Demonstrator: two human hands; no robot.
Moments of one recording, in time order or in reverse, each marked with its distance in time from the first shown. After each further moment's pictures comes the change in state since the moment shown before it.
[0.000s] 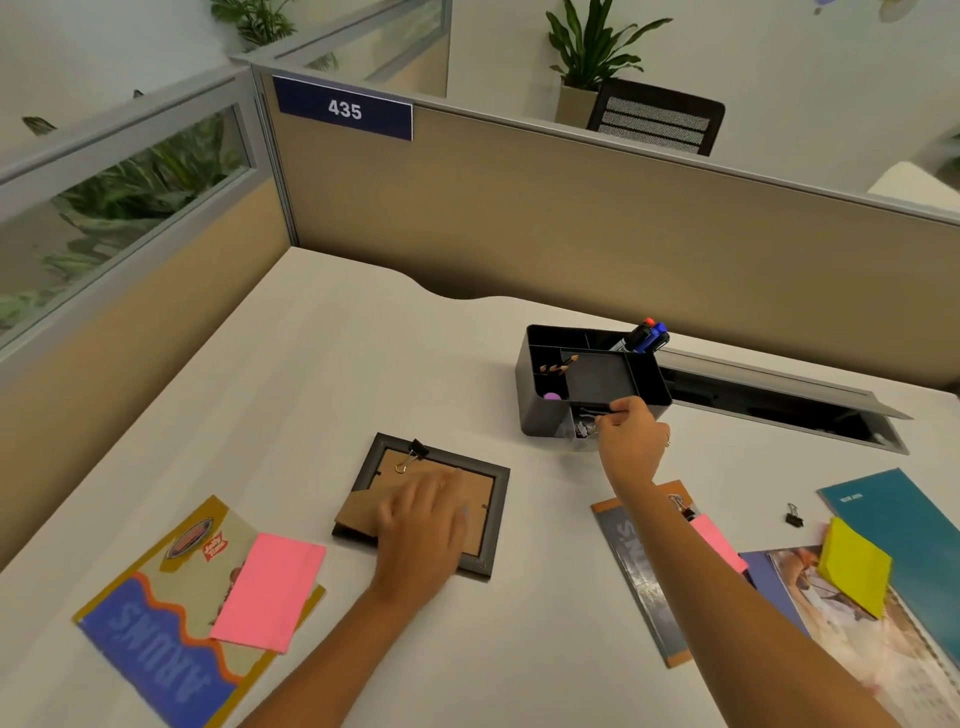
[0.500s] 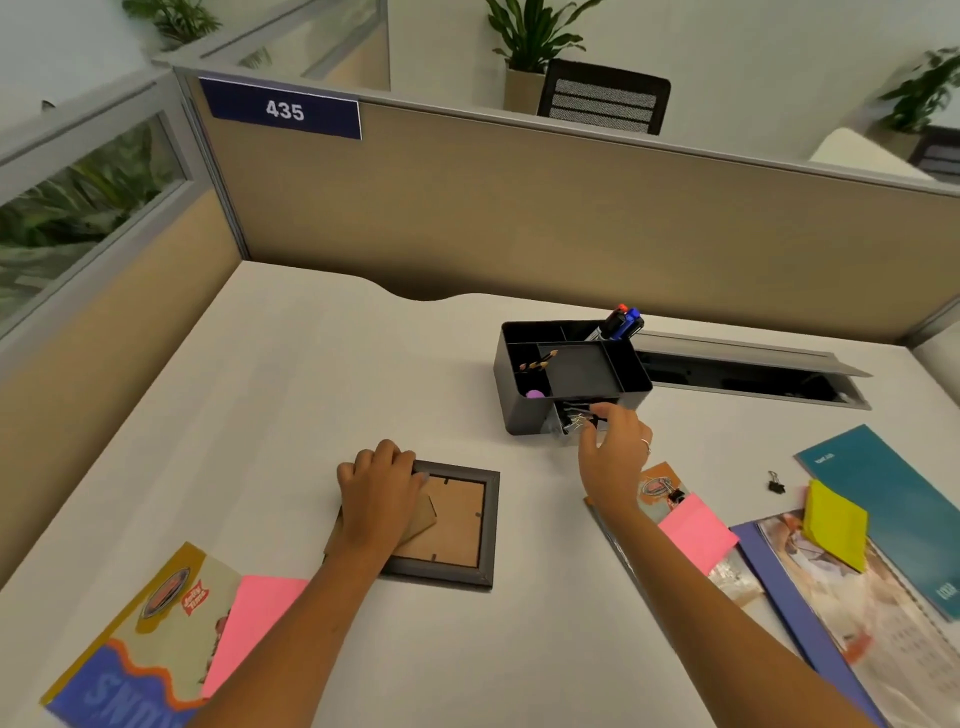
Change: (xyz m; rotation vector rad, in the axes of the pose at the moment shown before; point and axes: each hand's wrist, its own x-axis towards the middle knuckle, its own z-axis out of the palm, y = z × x) left_hand 0.067 -0.051 0.017 0.146 -0.046 -0.023; right_hand -0.034 0.005 -0.001 -0.075 0.110 -0.171
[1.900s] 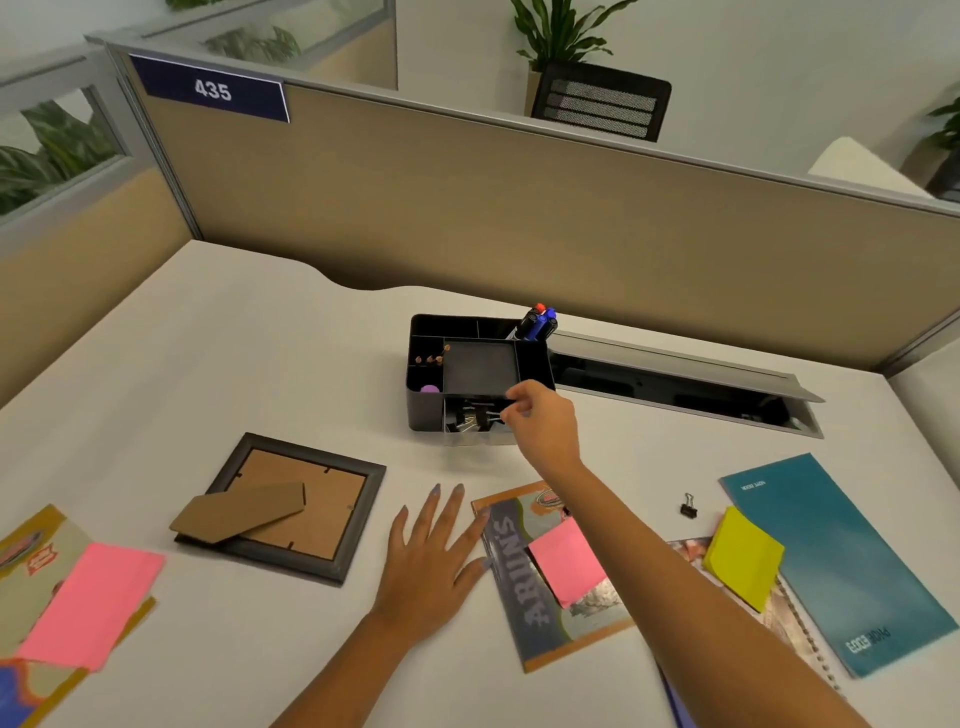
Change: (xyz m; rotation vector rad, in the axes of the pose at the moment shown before) left_hand -0.073 0.198 0.045 -0.070 -0.396 0.201; right_hand 0.078 0.036 -0.052 0.158 -0.447 -0.156
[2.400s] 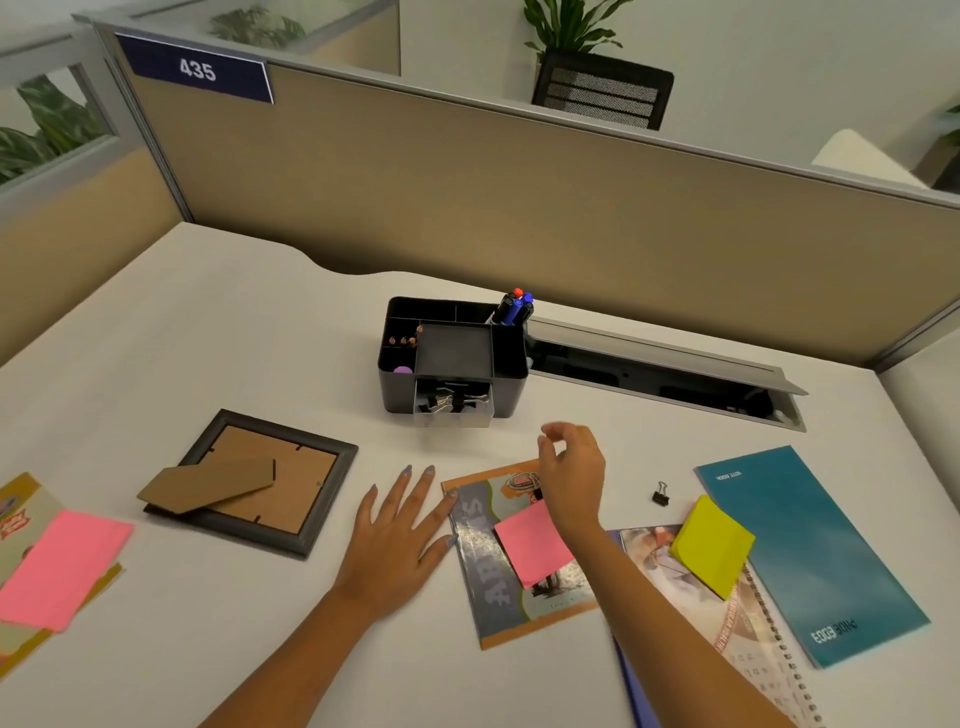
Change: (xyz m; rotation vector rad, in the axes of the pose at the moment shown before) left_hand -0.002 0.003 0.007 0.087 0.074 -0.012; right_hand -0.049 0.081 -0.024 0.012 0.227 0.028
